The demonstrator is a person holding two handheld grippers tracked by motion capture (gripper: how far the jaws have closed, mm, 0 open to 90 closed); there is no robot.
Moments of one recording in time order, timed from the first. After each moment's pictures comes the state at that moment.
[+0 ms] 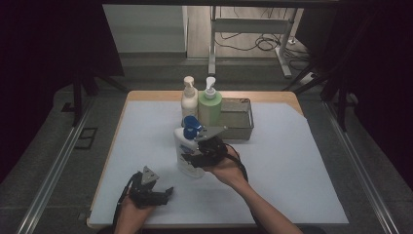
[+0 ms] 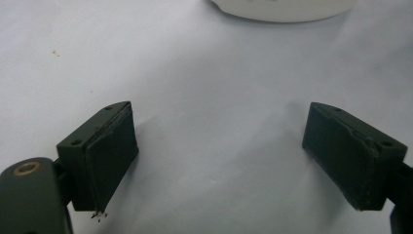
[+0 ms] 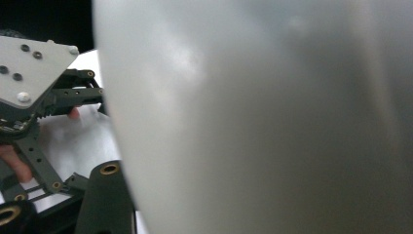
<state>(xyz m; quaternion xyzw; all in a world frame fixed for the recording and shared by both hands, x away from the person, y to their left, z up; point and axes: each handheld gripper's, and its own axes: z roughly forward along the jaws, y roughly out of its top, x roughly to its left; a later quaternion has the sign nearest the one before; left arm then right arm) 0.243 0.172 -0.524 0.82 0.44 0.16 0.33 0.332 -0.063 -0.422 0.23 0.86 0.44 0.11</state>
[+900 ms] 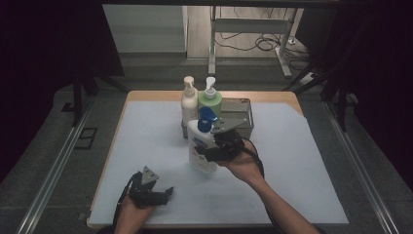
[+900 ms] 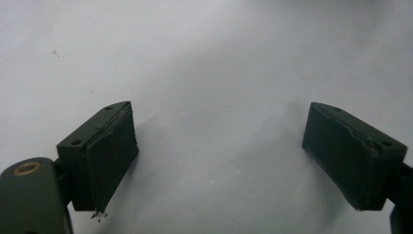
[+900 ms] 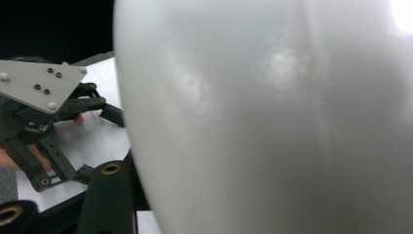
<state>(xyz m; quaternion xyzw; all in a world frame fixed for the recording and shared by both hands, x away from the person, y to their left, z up) 0.243 0.171 -0.524 0.82 0.44 0.16 0.33 0.328 -0.103 -0.383 0.25 0.85 0.45 0.13</state>
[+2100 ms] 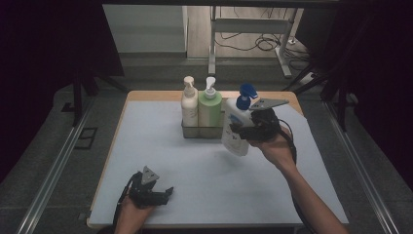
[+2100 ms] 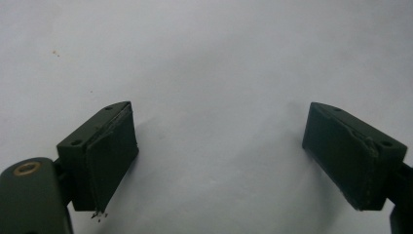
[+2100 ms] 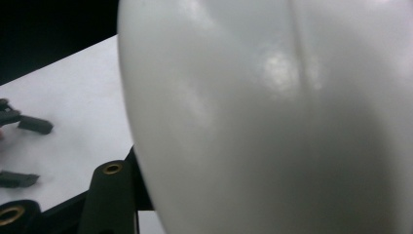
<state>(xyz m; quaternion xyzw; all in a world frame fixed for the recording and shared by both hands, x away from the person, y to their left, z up) 0.243 0.171 -0.524 0.82 0.44 0.16 0.33 0.360 -0.186 -0.346 0.34 0.82 0.42 0.18</state>
